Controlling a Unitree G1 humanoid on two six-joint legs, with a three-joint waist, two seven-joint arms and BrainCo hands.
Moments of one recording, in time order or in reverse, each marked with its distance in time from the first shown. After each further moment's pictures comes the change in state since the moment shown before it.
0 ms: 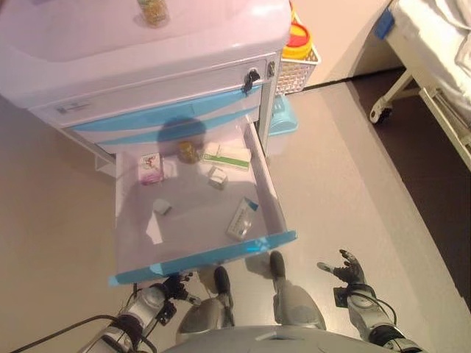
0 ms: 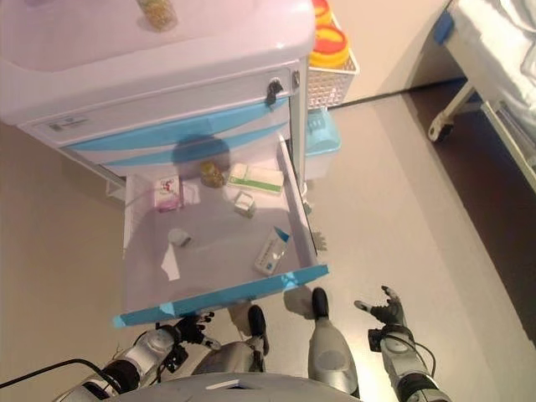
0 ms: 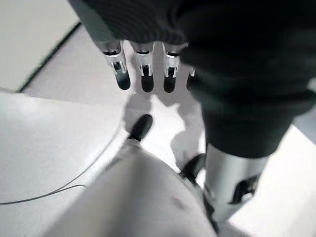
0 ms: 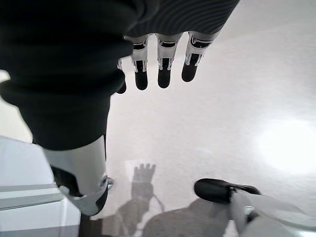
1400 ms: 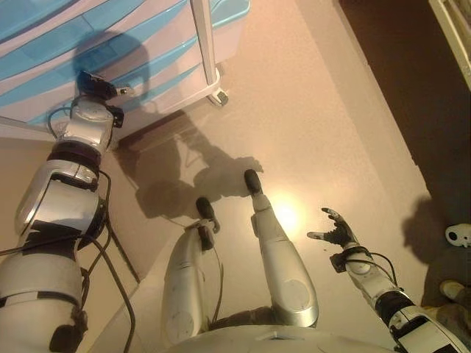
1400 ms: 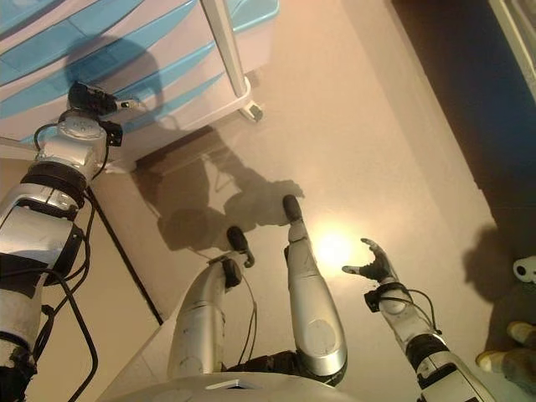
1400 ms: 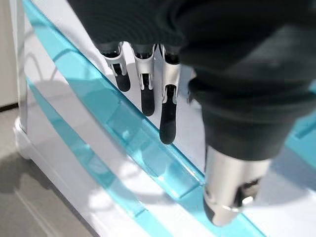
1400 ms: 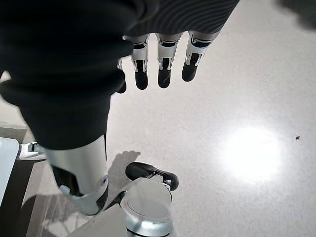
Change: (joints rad) left arm -1.042 0.349 0.054 0.286 -0.382 0.117 0.480; right arm -0.125 -0.147 0.236 -0.163 -0.076 -0.052 0.028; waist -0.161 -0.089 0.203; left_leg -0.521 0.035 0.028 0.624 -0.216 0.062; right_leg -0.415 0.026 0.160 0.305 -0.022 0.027
